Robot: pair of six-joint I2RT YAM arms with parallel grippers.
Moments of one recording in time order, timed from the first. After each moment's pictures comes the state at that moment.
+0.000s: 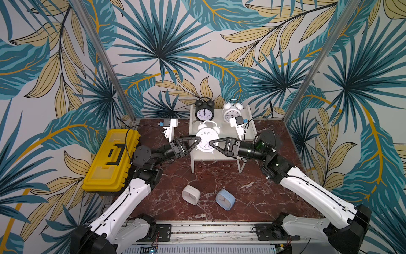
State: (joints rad) left arm -0.36 1.03 0.80 0.74 0.84 -1.21; right arm 0.68 1.19 1.14 0.15 -0.63 0.87
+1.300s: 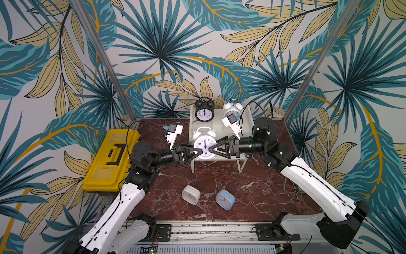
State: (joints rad) left arm -0.34 0.94 0.87 0.32 1.06 -0.97; right arm 0.62 1.28 1.38 -0.29 -0.88 0.60
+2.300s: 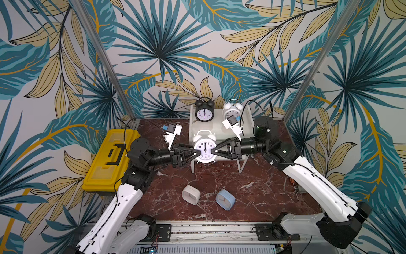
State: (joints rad) left arm -0.31 0.93 0.92 0.19 1.10 -0.87; right arm 0.61 1.29 1.43 -0.42 -0.90 0.48
